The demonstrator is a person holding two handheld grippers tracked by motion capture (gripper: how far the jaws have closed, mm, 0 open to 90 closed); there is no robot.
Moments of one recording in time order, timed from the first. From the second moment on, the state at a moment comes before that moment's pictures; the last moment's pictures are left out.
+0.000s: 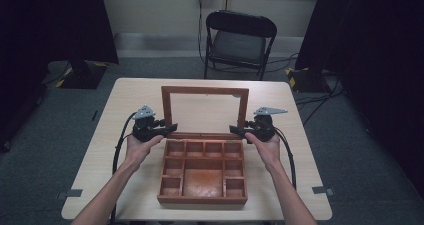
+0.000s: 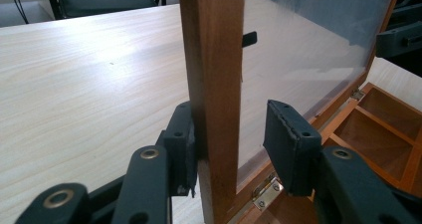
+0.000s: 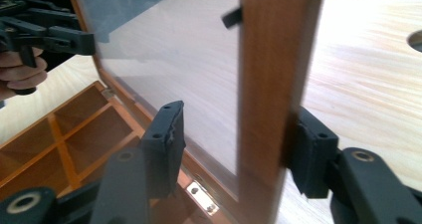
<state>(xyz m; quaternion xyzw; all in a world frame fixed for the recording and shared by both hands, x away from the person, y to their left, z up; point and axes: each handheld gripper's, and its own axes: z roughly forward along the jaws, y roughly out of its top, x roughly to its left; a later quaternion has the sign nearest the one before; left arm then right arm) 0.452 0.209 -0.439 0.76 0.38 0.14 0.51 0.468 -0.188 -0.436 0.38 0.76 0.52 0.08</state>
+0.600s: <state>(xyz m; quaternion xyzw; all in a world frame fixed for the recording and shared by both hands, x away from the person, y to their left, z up) 0.461 0.212 -0.447 0.76 0.39 0.13 0.51 0.476 -0.187 -0.440 0.40 0.76 0.51 0.09</state>
